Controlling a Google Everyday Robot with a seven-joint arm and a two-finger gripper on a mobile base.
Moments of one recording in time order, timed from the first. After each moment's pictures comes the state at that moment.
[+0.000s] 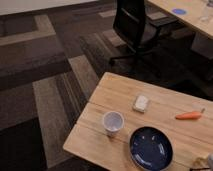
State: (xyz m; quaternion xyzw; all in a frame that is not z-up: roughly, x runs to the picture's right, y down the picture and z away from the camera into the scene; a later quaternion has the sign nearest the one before) arm 0.462 0.372 0.634 -0.01 0.37 0.91 0.16
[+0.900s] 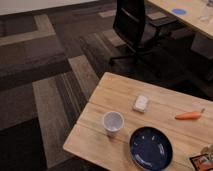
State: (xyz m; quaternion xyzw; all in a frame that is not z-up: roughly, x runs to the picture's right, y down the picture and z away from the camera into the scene) arm 0.428 0.280 0.575 -0.01 0.32 0.93 0.17
